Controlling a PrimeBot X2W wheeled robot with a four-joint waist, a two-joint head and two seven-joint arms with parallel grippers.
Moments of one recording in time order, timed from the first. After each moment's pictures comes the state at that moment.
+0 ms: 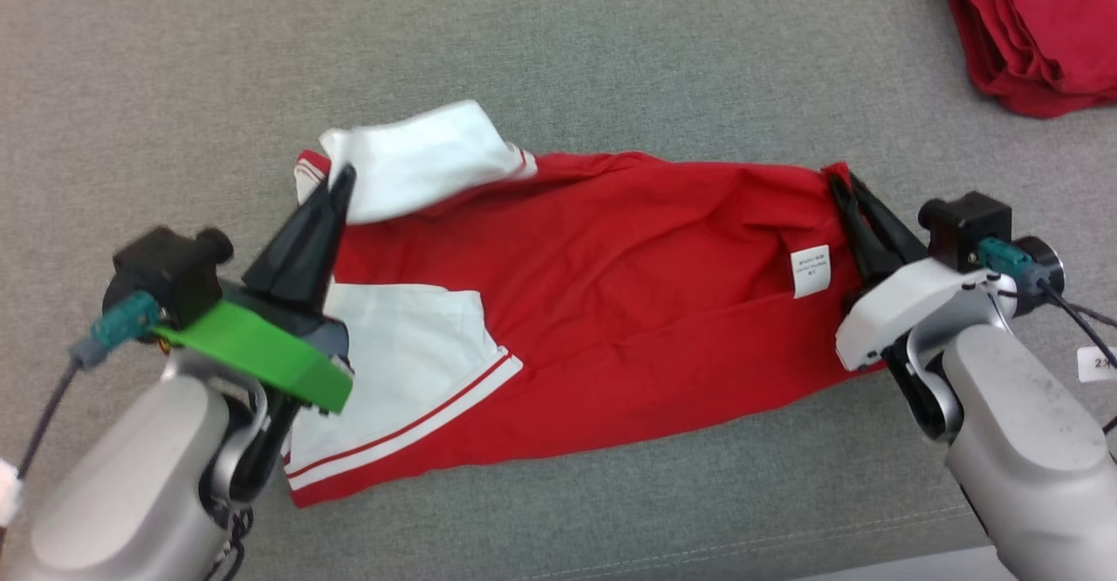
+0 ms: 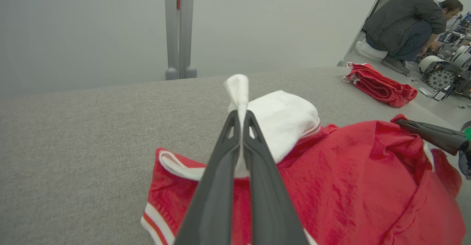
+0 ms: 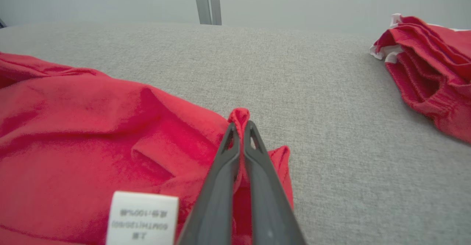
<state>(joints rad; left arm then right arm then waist) -0.58 0.54 -0.71 0.19 -0.86 -0.01 -0.26 -0.56 -0.31 0.37 0.58 0.39 0.13 -0.23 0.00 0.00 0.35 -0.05</state>
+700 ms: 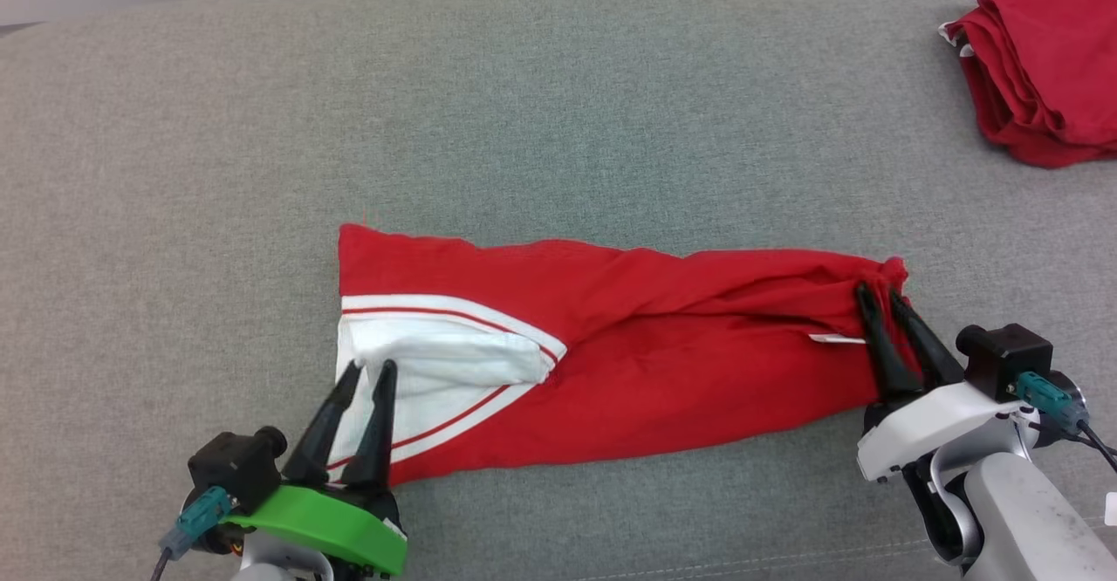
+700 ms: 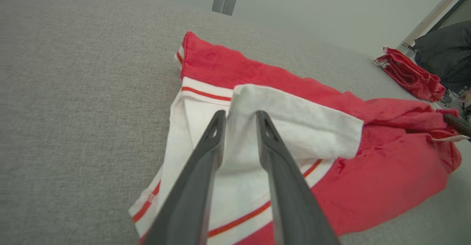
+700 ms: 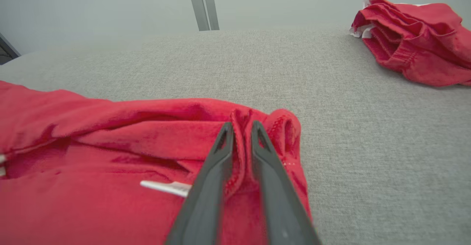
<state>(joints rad) -0.11 0.28 -0.44 0.19 -0.66 -0.04 -0.26 -0.23 -0.25 0.19 0.38 0.34 0.13 -0.26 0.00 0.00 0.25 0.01</state>
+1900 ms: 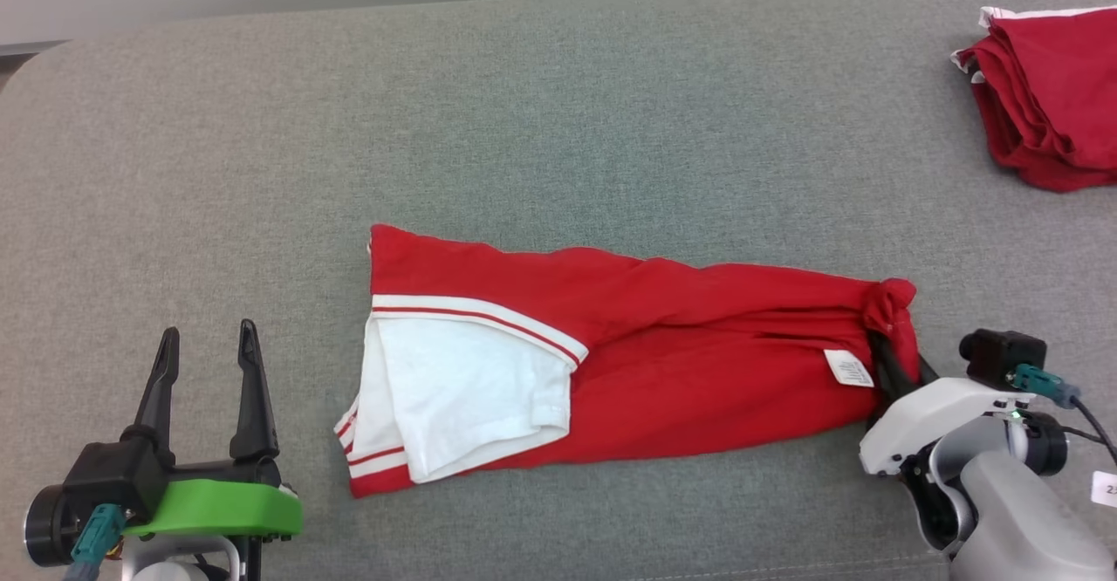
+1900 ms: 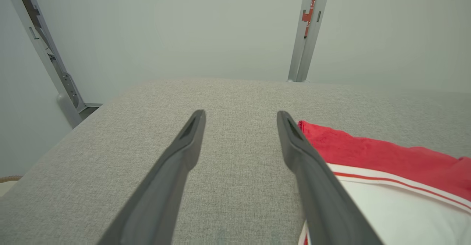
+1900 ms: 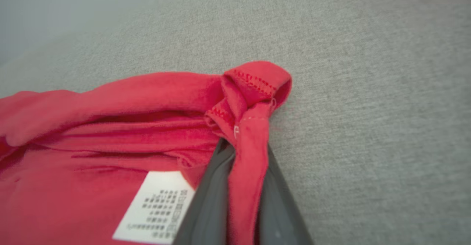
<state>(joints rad) -0.06 0.06 0.10 0.13 -0.17 -0.12 -0.26 -0.35 -0.23 0.24 0.72 0.58 0.13 -0.25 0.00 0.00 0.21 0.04</state>
